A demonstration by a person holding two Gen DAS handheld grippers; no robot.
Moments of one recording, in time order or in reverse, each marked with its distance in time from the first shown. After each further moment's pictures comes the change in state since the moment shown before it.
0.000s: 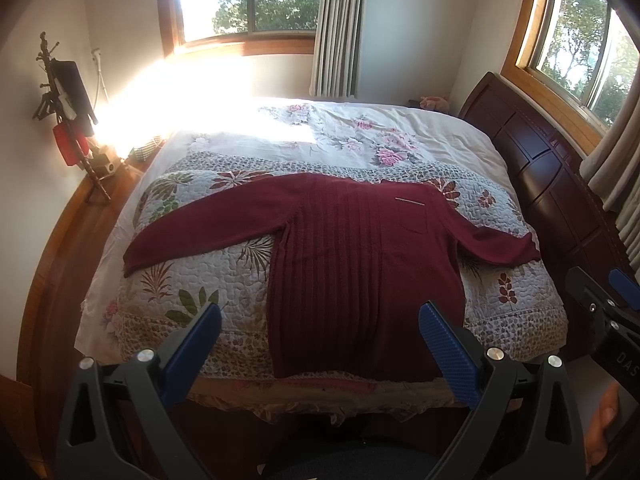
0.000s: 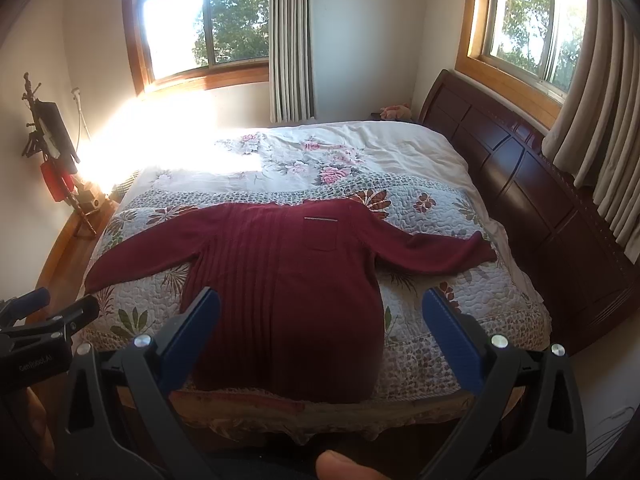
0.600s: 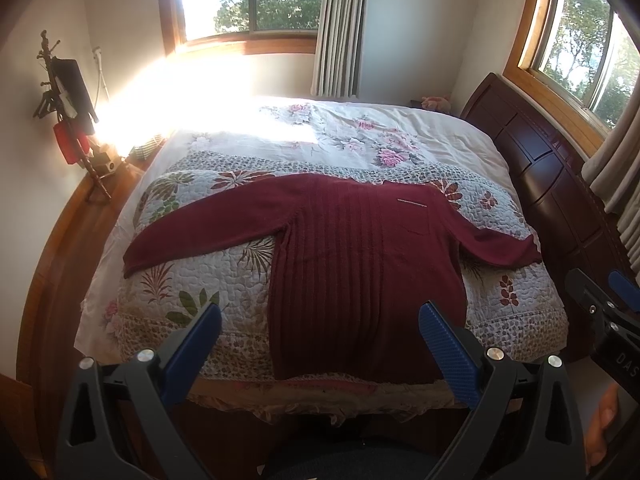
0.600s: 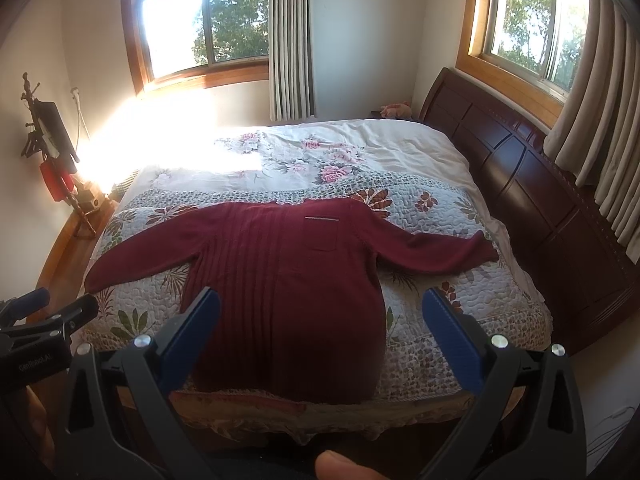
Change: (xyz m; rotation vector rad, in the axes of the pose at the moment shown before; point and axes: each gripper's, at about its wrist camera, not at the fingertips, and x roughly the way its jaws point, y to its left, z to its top) left arm 0.005 0.000 0.003 -0.003 0.003 0.002; right arm 0.002 -0.001 0.000 0.001 0.005 0.002
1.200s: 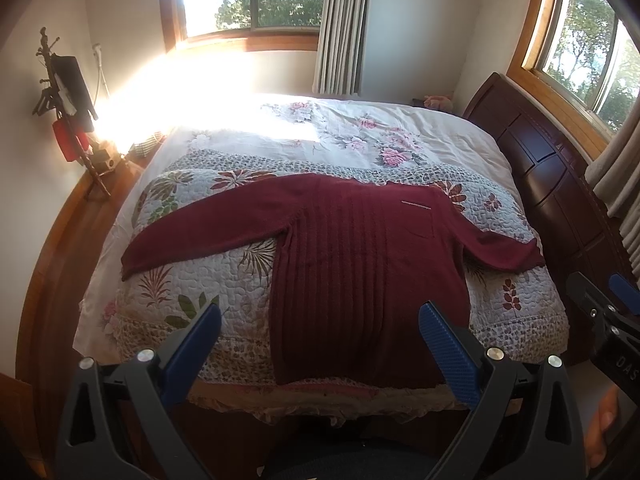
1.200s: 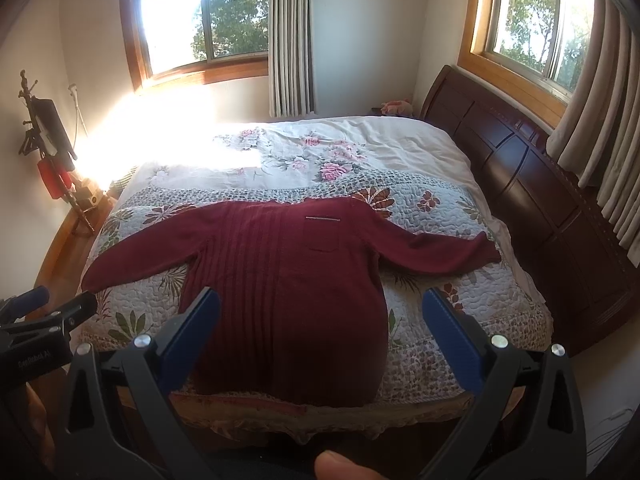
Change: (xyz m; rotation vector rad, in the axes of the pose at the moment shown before) left arm 0.012 0.009 0.008 -0.010 0.010 -0.004; right arm 0.011 0.005 0.007 -0.005 0.018 -0.006
